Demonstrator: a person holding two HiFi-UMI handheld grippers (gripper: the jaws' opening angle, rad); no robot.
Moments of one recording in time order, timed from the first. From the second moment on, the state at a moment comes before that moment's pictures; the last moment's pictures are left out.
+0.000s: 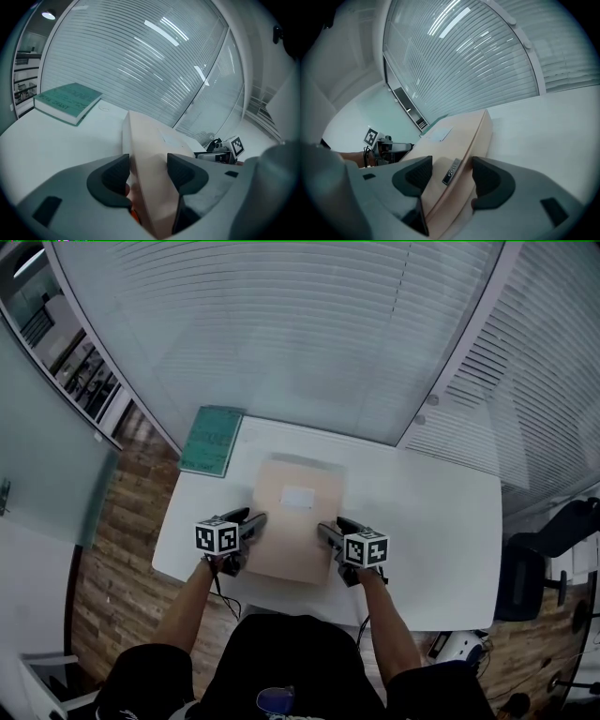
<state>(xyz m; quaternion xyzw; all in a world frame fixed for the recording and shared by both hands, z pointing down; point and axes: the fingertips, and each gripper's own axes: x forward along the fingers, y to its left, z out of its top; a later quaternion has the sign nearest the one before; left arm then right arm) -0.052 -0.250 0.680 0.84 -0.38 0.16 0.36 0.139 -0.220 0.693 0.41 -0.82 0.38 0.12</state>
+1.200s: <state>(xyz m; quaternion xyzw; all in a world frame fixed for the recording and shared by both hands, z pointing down) -0.035 -0.289 0.577 0.88 -0.40 0.09 0.24 0.164 -0.269 0.569 0.47 -0.86 0.19 0.10</state>
